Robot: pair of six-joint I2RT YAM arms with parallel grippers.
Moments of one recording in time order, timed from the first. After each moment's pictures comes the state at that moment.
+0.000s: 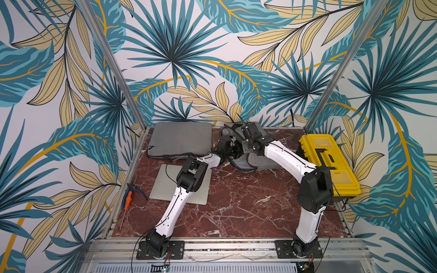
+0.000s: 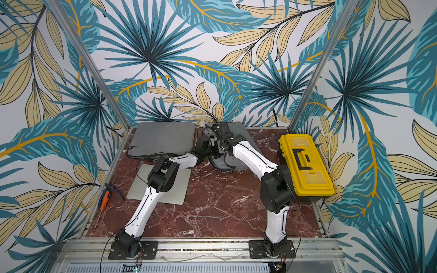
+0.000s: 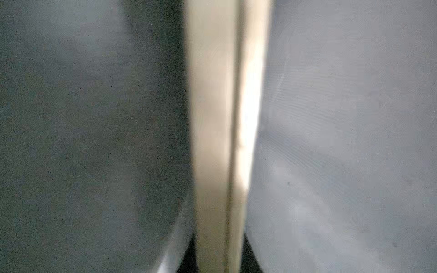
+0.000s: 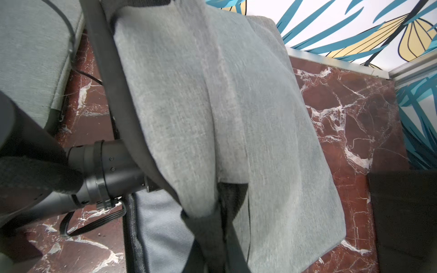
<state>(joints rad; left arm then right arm) -0.52 2.66 1.97 0.42 0.64 -1.41 0.48 1.90 1.67 -0.68 0.41 0.22</state>
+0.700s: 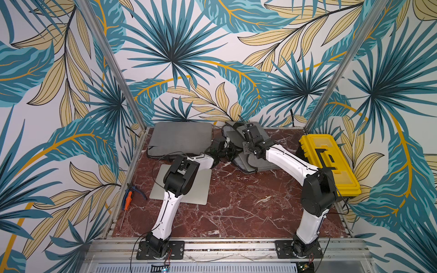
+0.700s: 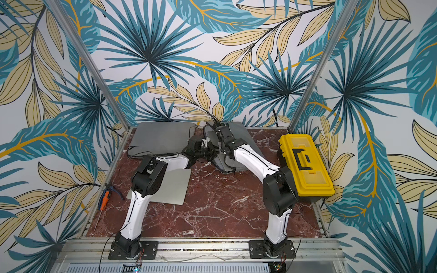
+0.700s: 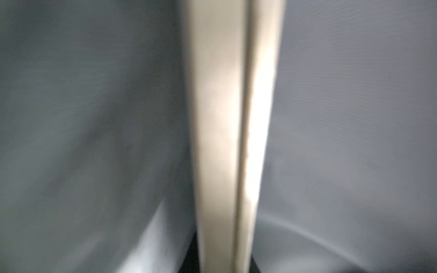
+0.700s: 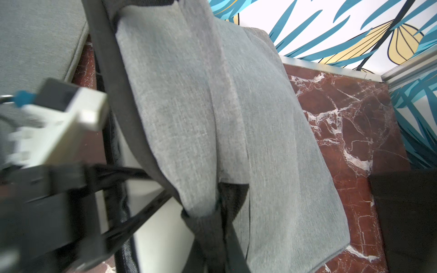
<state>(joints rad) -0.50 2.29 1.53 0.40 0.59 -1.32 0.47 1.86 1.57 -0.56 0.44 0.22</state>
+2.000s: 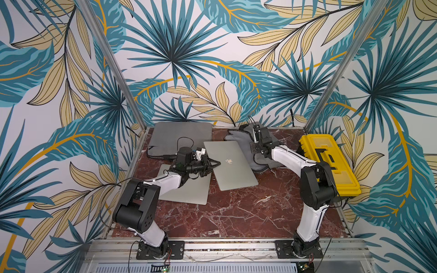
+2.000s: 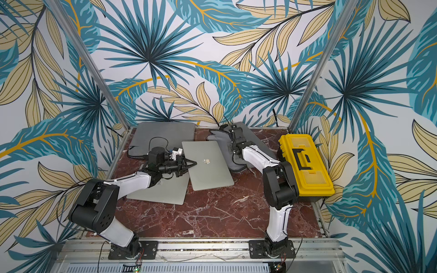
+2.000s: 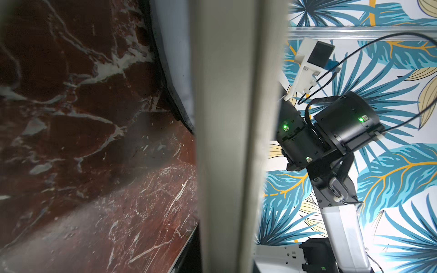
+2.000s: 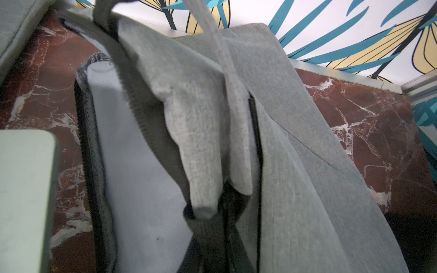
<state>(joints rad) -0.28 1.59 0.78 0.41 0.90 -1.28 0.31 1.92 1.45 -0.32 0.28 0.04</state>
